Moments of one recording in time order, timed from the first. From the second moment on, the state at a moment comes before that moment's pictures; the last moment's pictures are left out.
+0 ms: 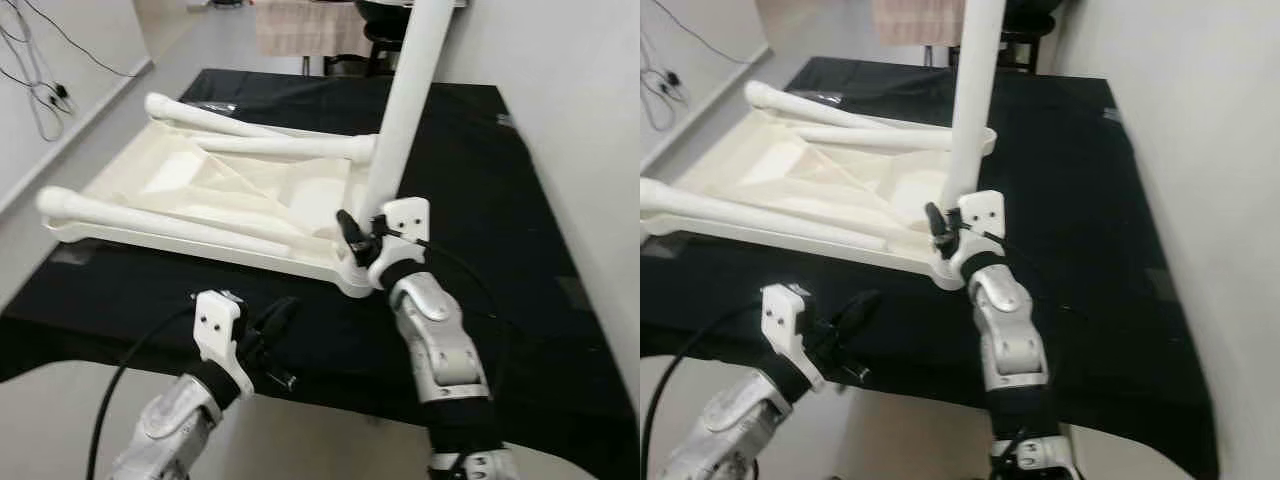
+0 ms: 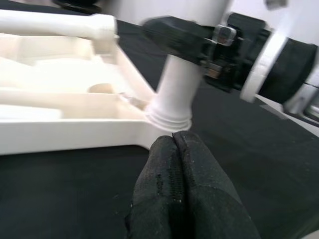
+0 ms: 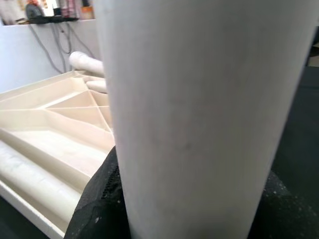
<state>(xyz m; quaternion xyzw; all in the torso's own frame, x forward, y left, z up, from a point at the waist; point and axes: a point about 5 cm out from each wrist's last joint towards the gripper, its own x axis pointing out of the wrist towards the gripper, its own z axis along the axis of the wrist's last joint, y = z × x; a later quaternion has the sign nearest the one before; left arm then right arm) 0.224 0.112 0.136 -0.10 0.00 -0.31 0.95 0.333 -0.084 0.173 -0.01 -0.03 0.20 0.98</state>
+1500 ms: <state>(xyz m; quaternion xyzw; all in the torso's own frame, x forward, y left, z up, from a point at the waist) 0.225 0.107 0.137 -0.10 0.00 -0.31 0.94 0.364 -0.129 0.177 -0.04 -0.01 0.30 0.95</state>
